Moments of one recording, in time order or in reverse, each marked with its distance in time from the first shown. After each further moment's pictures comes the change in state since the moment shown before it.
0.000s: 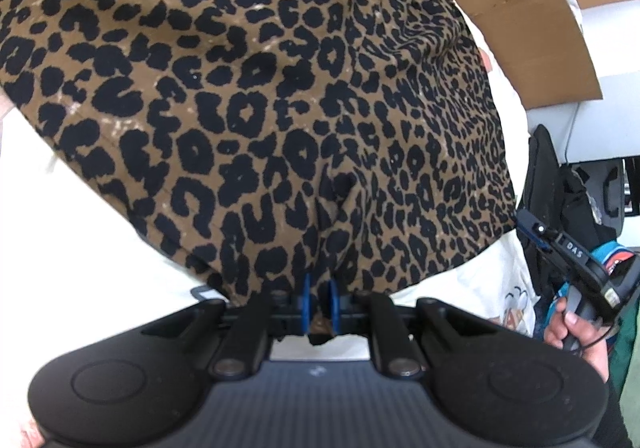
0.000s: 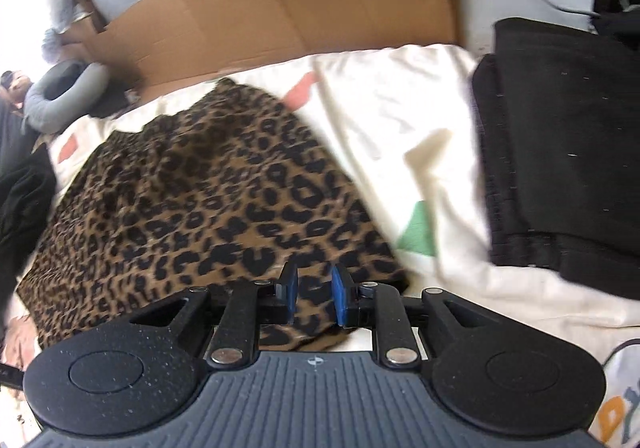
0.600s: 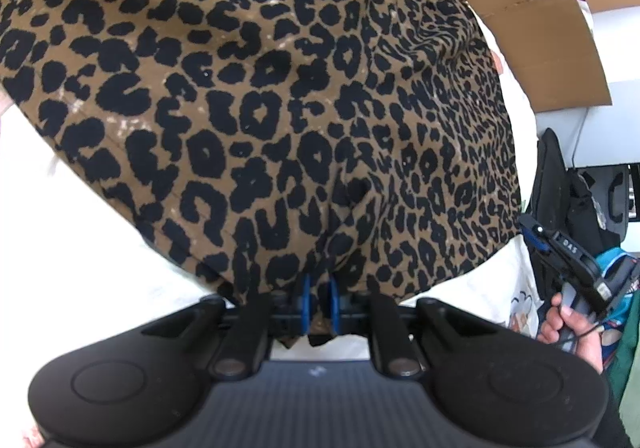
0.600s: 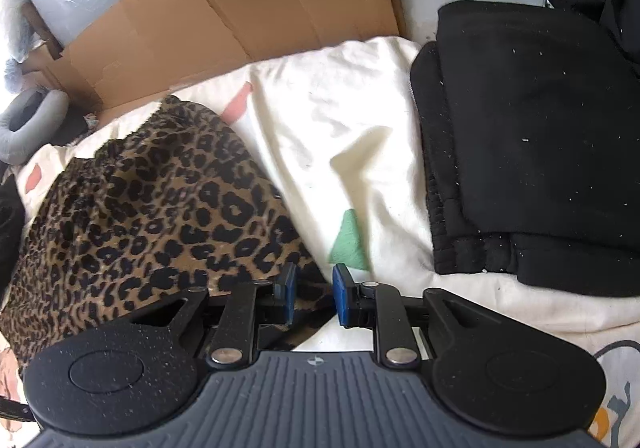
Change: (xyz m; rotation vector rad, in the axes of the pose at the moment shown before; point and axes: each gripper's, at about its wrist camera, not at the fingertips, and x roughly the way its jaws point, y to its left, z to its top) left arm 0.007 0.006 0.003 -0.025 0.006 0.002; right arm 0.019 -0.036 0.005 0.085 -0.005 -0.062
